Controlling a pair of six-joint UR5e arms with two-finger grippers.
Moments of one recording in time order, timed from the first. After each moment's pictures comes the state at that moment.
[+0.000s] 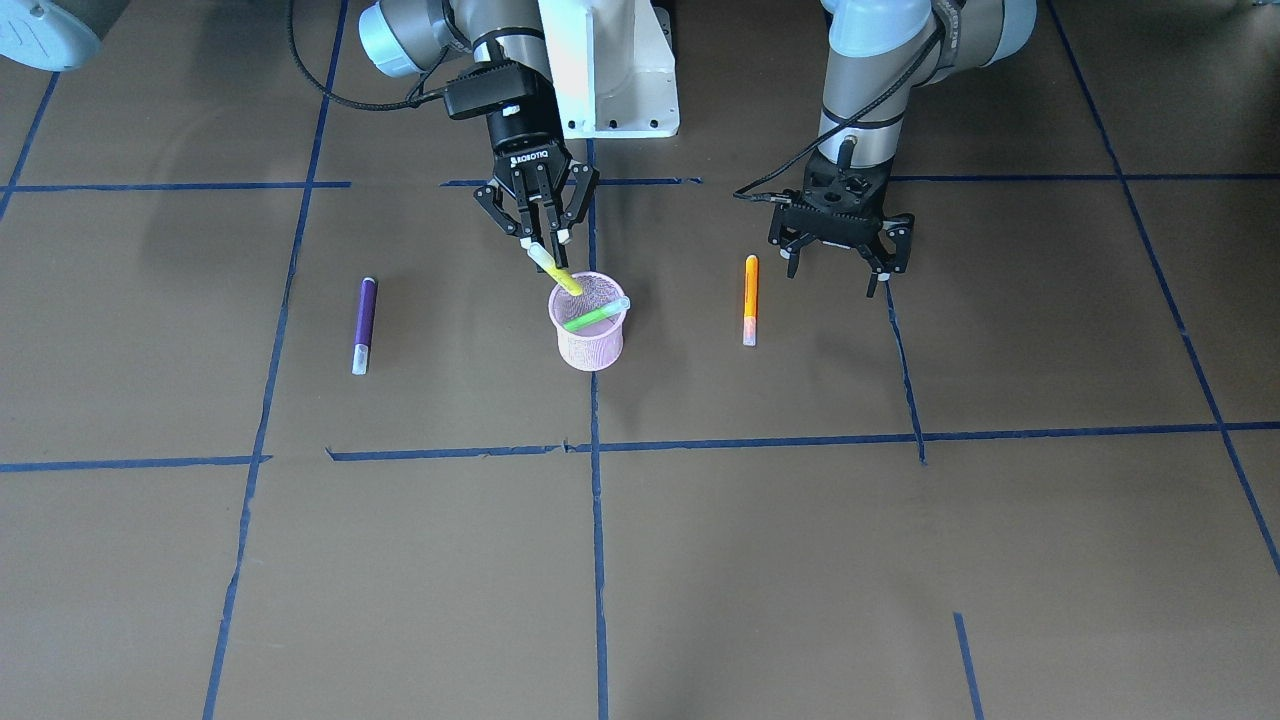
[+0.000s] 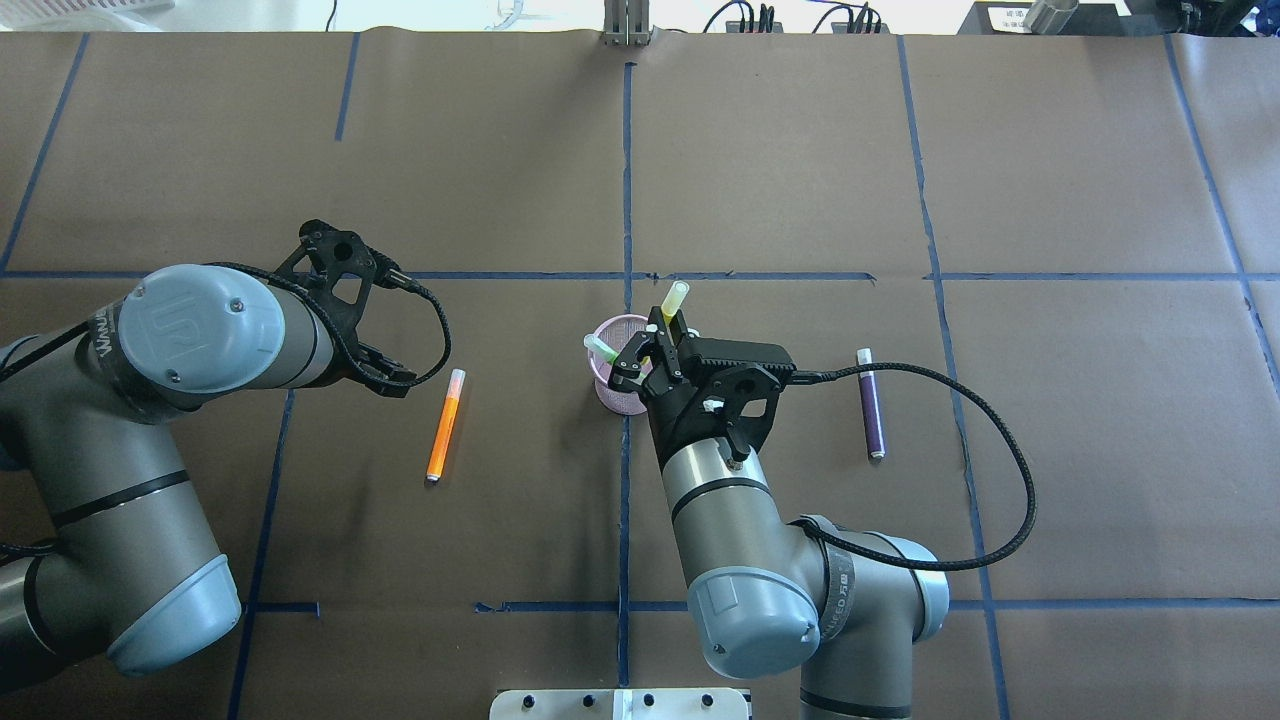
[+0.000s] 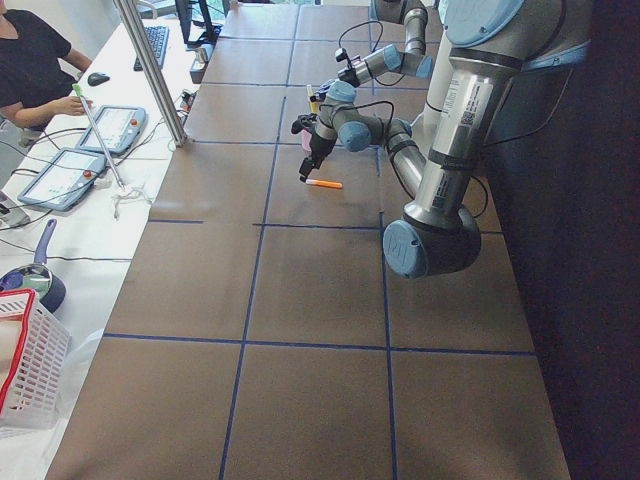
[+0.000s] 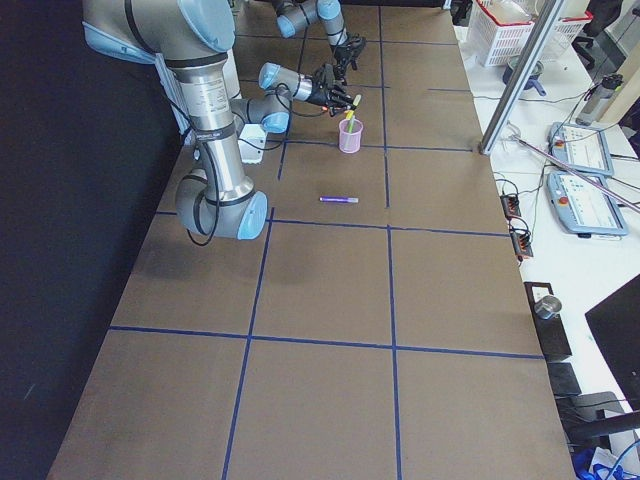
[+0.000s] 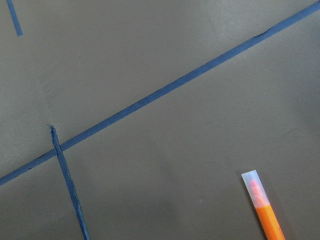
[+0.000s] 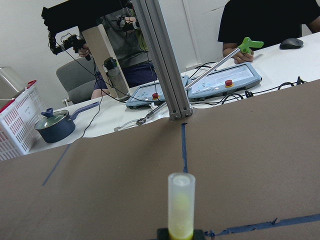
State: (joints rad) left arm -0.56 -1.89 -1.99 -1.60 -1.62 -0.69; right arm 0.17 -1.05 1.77 -1.11 0.63 1.42
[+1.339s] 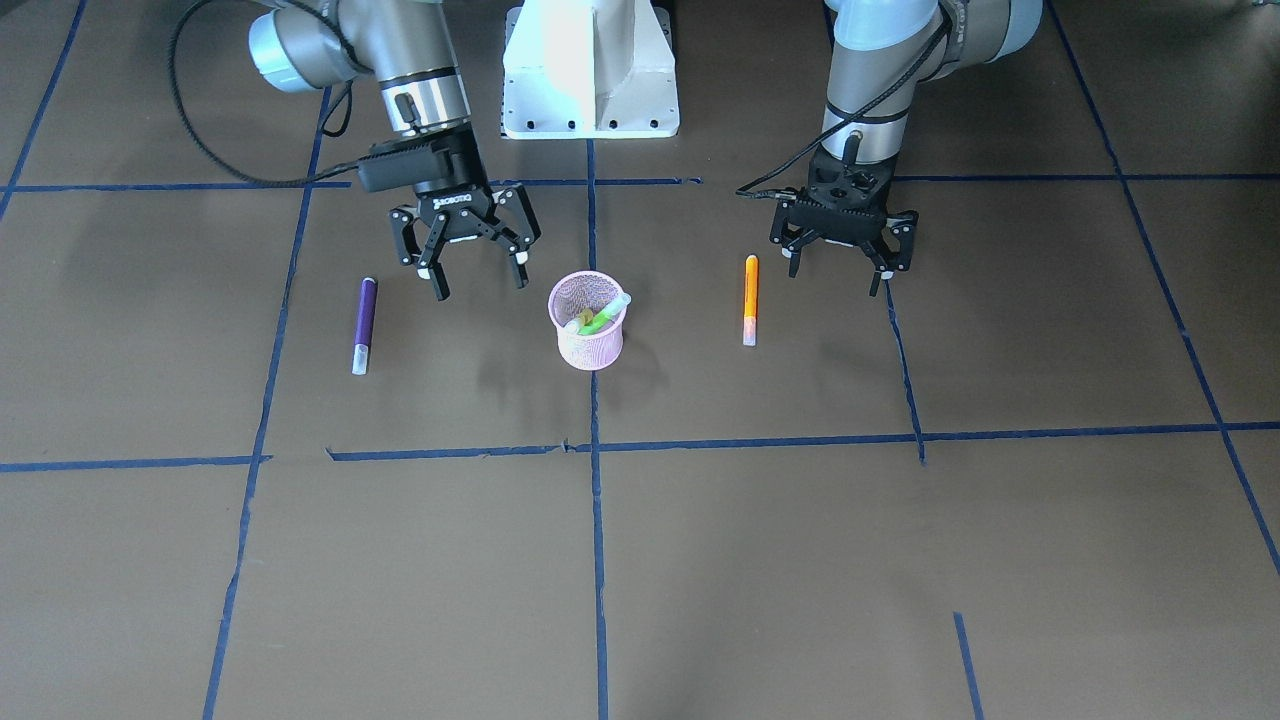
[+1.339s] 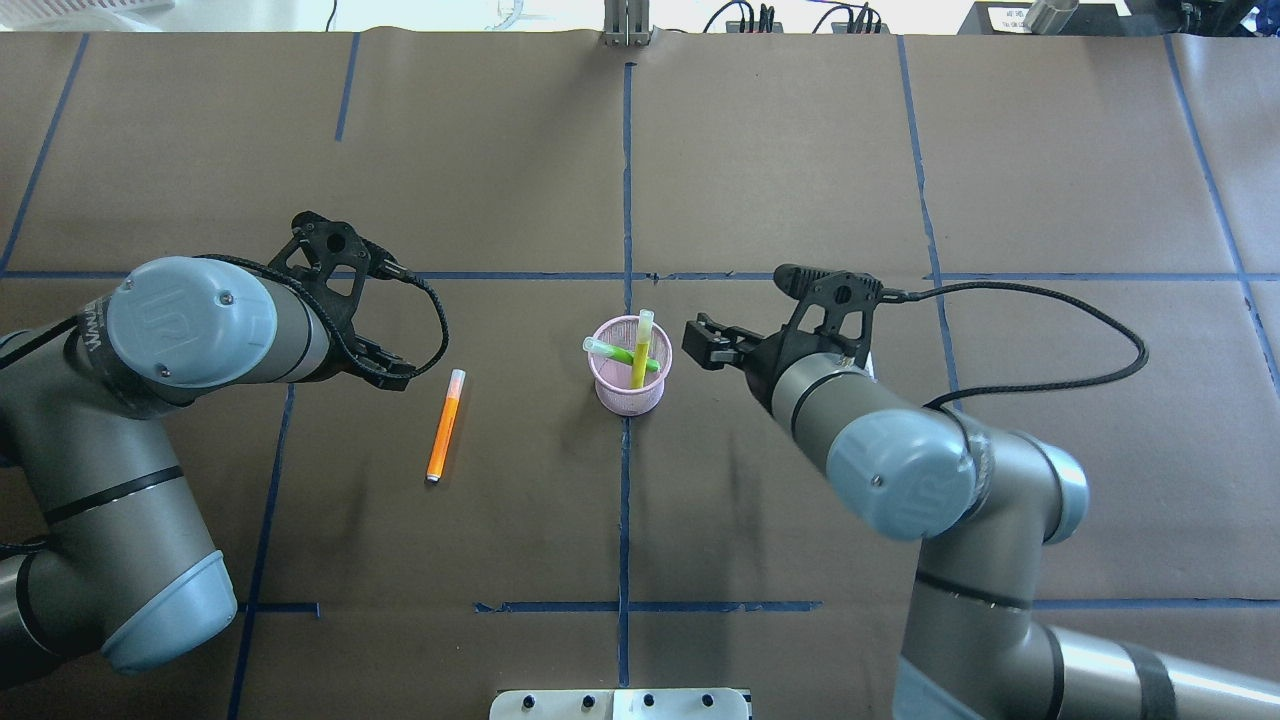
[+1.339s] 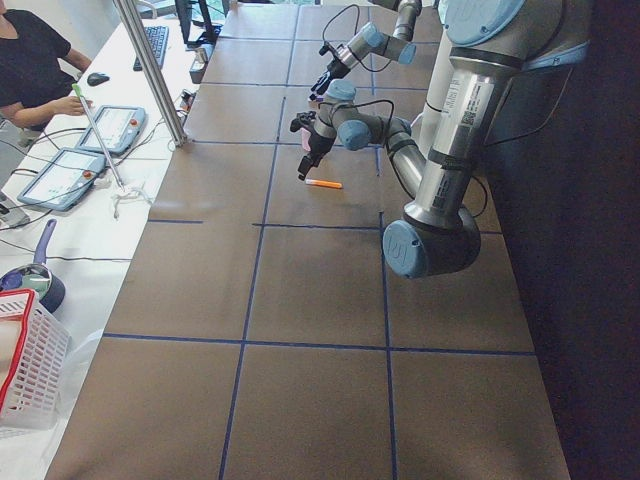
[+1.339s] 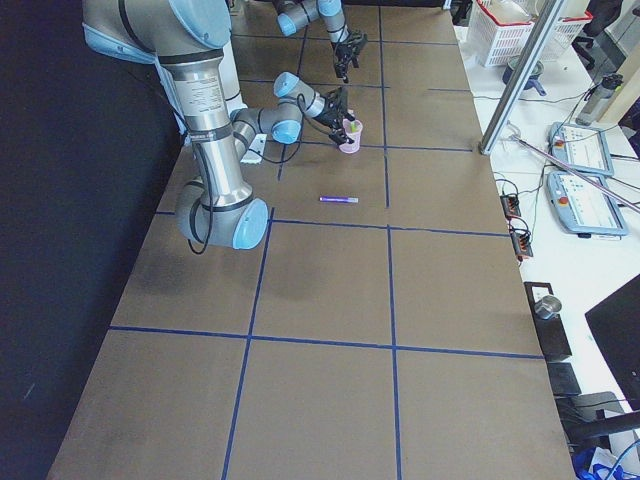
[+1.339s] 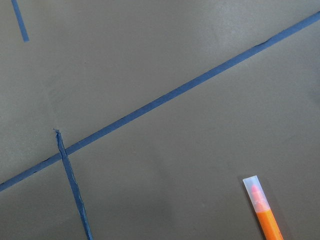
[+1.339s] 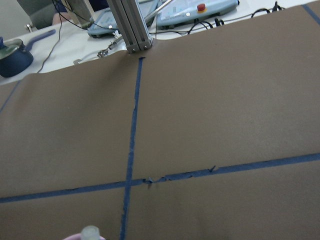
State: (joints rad) left arm -0.57 -1.90 -2.00 -1.60 -1.62 -0.74; right arm 0.39 -1.21 1.90 -1.15 1.25 1.40
